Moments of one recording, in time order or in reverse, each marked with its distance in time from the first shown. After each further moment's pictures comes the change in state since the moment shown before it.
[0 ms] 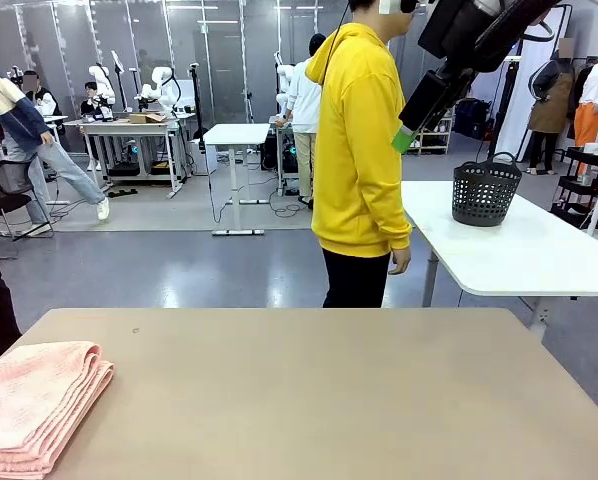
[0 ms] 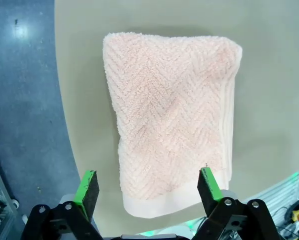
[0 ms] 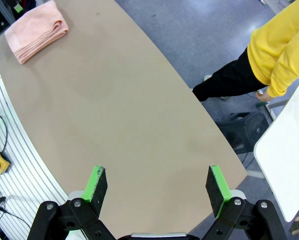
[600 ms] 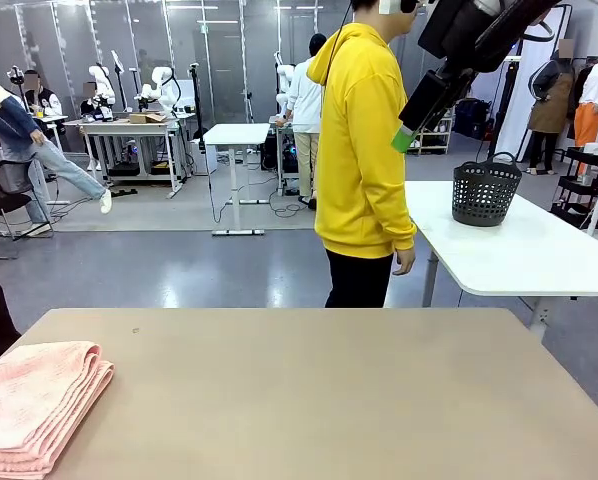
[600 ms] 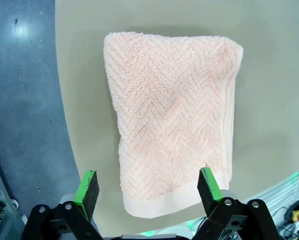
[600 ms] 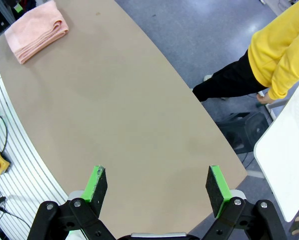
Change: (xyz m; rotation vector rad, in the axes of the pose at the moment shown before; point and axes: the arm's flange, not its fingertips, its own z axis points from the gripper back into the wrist) left arm 0.000 0.000 0.000 -0.001 0.000 0.001; right arm 0.000 0.000 0.000 0.000 0.000 0.000
